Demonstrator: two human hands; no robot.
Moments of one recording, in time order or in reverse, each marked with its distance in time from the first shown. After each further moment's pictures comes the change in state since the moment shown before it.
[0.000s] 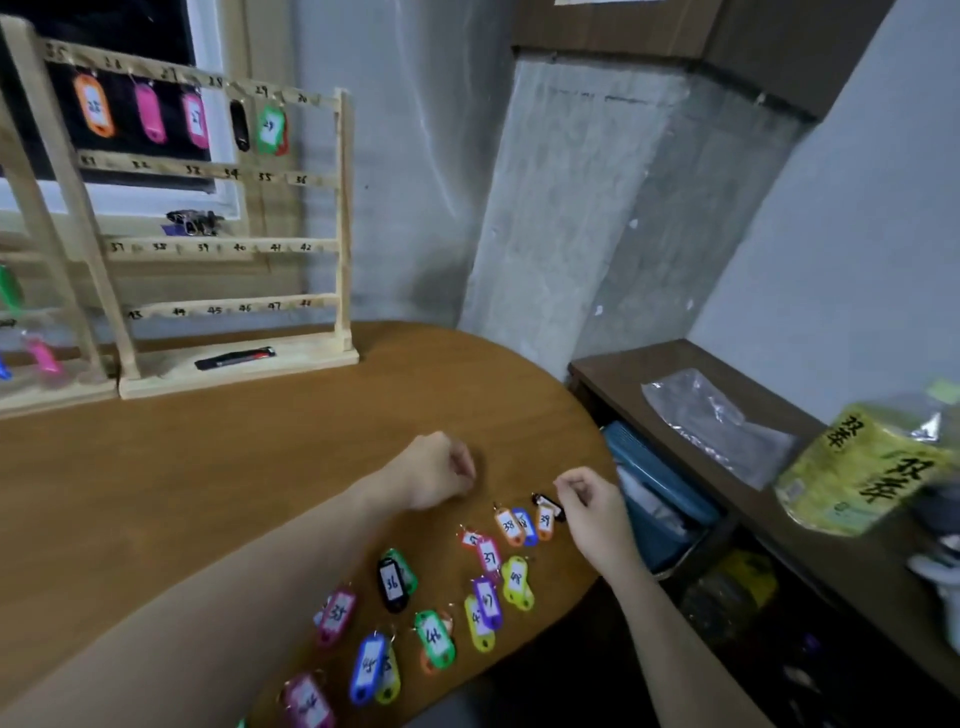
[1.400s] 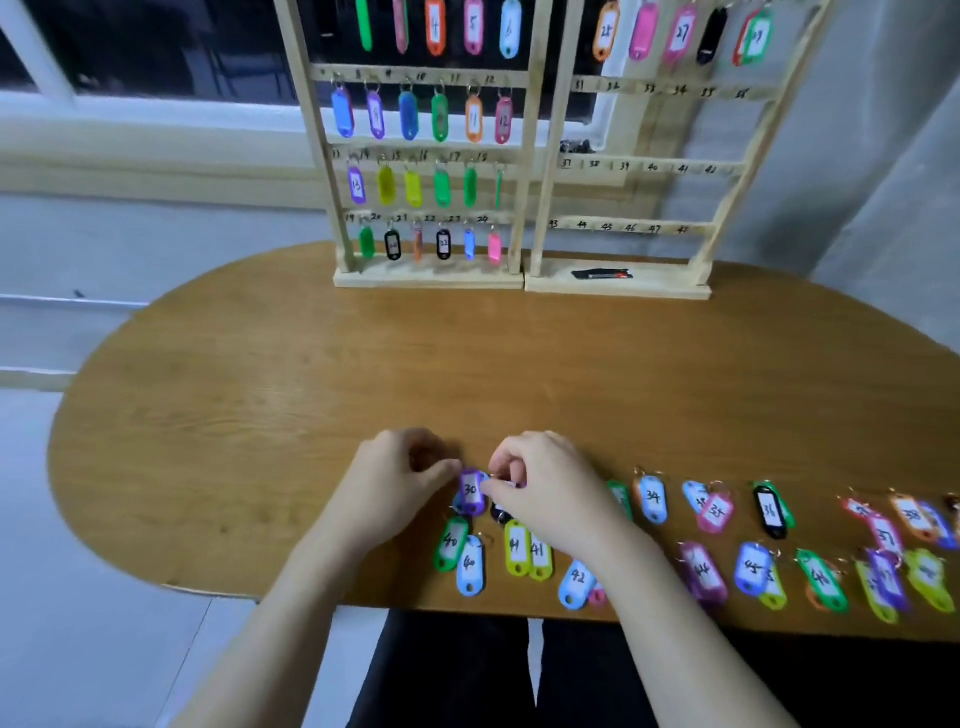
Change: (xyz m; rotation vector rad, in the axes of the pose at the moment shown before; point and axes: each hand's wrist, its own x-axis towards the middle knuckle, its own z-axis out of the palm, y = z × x) left_hand -0.376 -0.163 -0.060 -0.051 0.681 -0.546; right_hand -0.217 -0.209 0.248 -0.340 -0.759 -0.679
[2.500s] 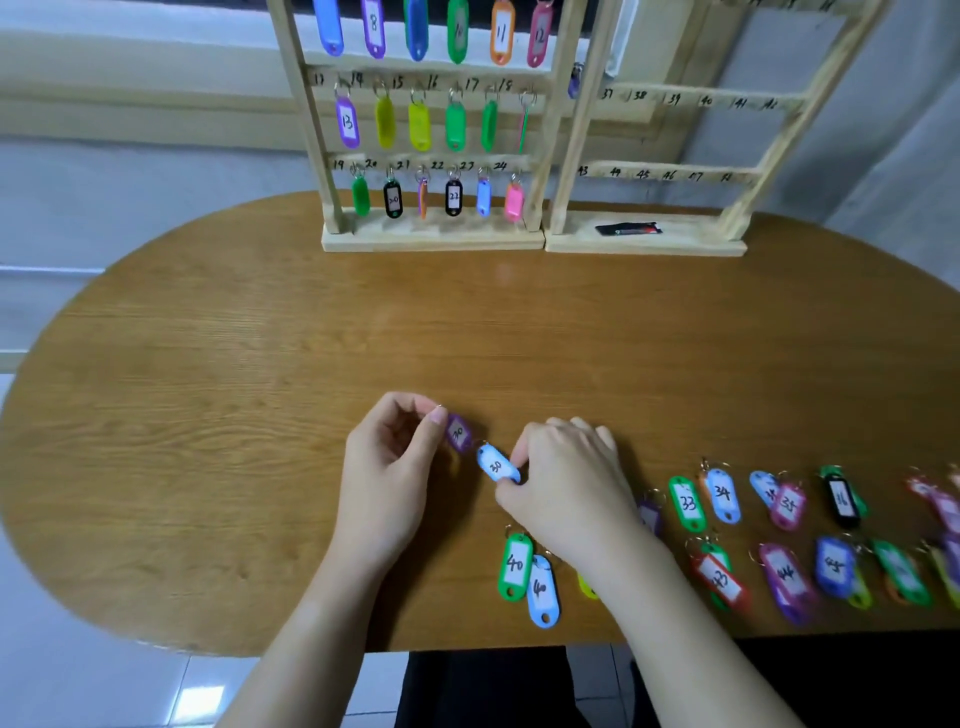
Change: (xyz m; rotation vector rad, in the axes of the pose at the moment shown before) left_hand 0.017 -0.026 -0.012 -0.743 0.198 0.002; right_hand 0.032 -0.054 0.029 -0.309 0.013 0.266
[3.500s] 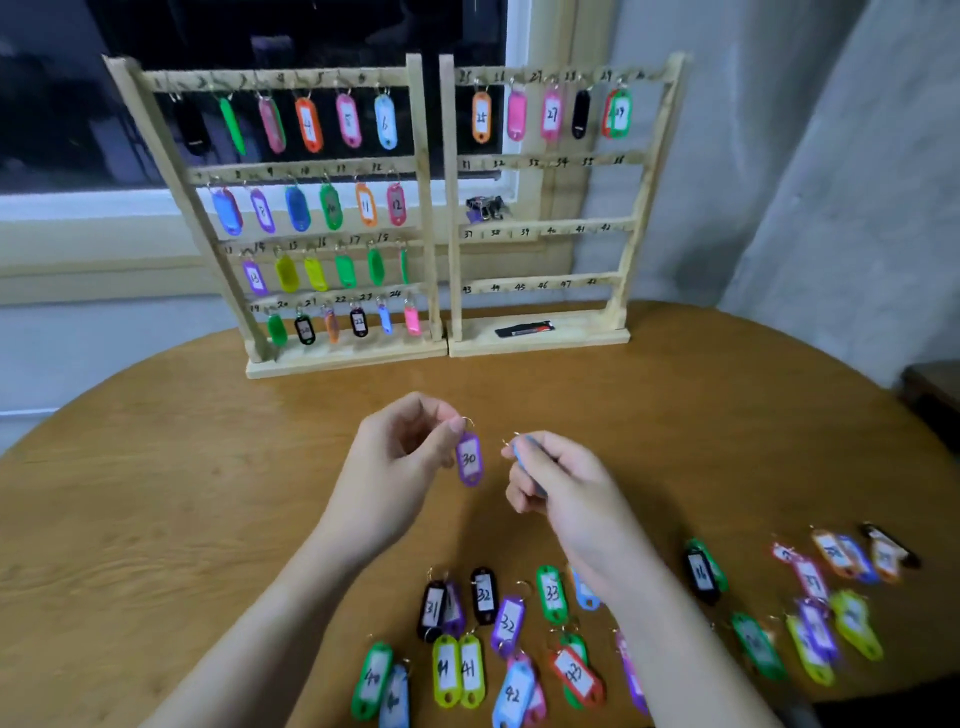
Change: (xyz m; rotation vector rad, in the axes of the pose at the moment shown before) left_hand 0.035 0.093 0.109 0.169 -0.269 0.175; right_hand 0.010 0.116 -0.067 1.421 0.077 0.000
